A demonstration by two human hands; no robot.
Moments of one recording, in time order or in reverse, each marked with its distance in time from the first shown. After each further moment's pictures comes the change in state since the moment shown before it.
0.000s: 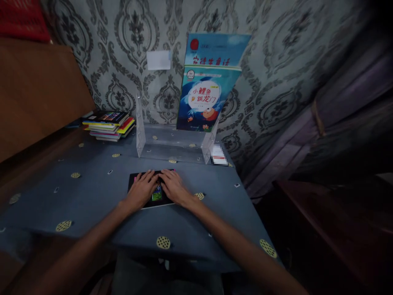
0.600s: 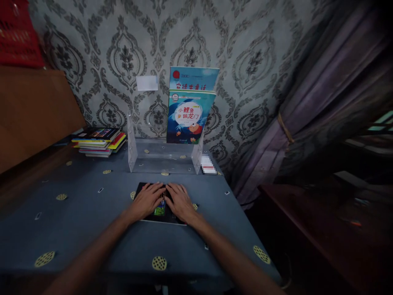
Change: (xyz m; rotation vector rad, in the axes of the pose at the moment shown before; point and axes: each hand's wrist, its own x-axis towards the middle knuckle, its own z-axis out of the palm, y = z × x) left_hand 0.037 0.006 0.019 -0.257 0.013 0.241; right_hand -0.031 0.014 -0.013 -0.123 0.028 0.234
